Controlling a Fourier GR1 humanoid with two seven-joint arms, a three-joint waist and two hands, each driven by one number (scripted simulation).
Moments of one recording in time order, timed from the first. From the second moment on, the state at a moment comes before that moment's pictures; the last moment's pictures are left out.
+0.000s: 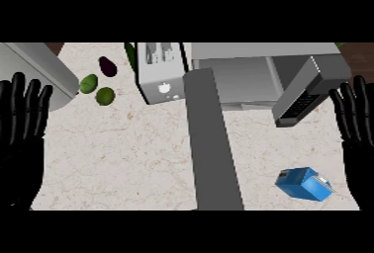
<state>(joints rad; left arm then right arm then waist) -0.03 0.06 0.02 -2.10 -0.03 0.01 0.00 -0.01 -0.11 0.00 -2.10 0.00 0.00 0.02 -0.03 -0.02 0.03</state>
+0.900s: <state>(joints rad) 0.17 0.03 0.06 -2.07 0.07 -0.04 -0.01 0.59 -0.28 0.01 -2.30 -0.53 0.66 -0.26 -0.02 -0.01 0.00</state>
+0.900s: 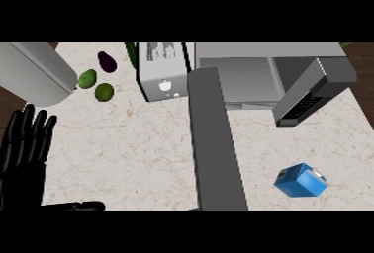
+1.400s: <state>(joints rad) 0.35 0.01 0.01 -2.14 0.07 -0.08 -0.10 0.67 -0.16 -0.14 -2.24 -0.40 0.70 -0.38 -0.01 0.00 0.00</state>
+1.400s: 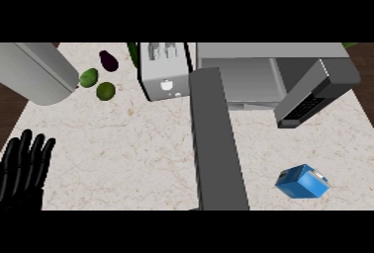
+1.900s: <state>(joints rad) 0.49 0.01 -0.02 -2.18 0.07 -0.11 -0.18 0.54 -0.06 -0.19 -2.08 -0.21 0.62 -0.46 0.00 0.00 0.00</state>
